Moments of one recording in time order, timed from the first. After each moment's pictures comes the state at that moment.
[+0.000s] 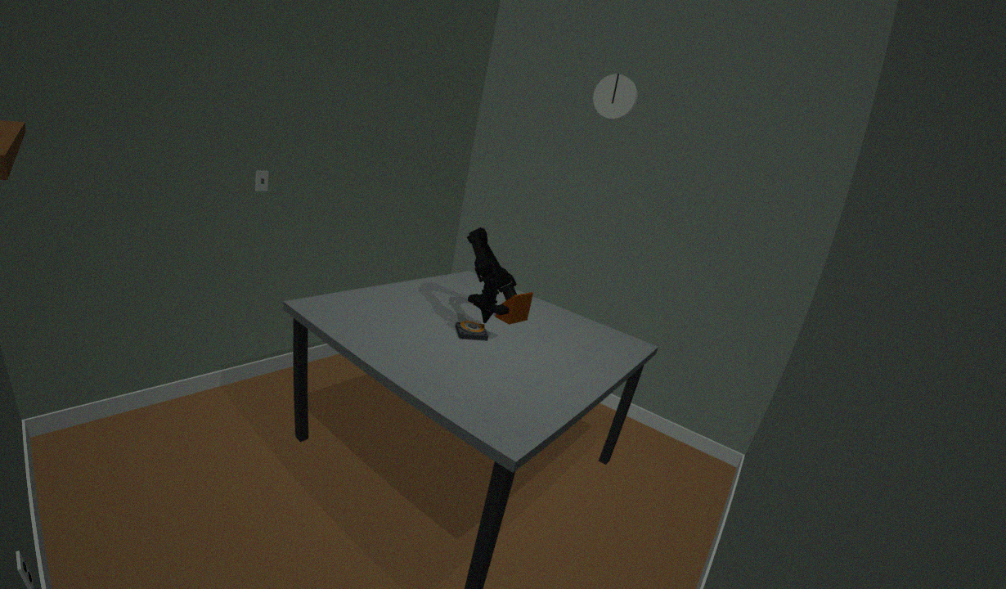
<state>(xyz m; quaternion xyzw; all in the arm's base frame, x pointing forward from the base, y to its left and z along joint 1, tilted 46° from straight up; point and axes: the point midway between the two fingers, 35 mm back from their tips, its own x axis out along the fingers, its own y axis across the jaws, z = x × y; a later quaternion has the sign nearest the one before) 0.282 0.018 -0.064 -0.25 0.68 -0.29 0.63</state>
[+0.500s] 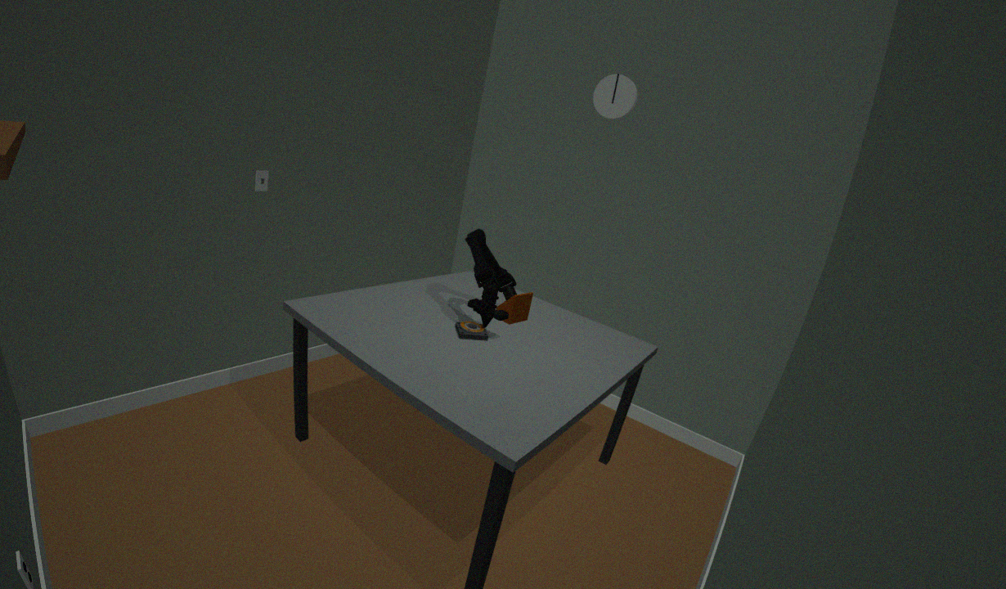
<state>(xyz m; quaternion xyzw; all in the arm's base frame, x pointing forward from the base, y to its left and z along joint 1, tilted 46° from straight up) 0.270 -0.002 -0.079 -0.25 0.68 -0.29 0.62</state>
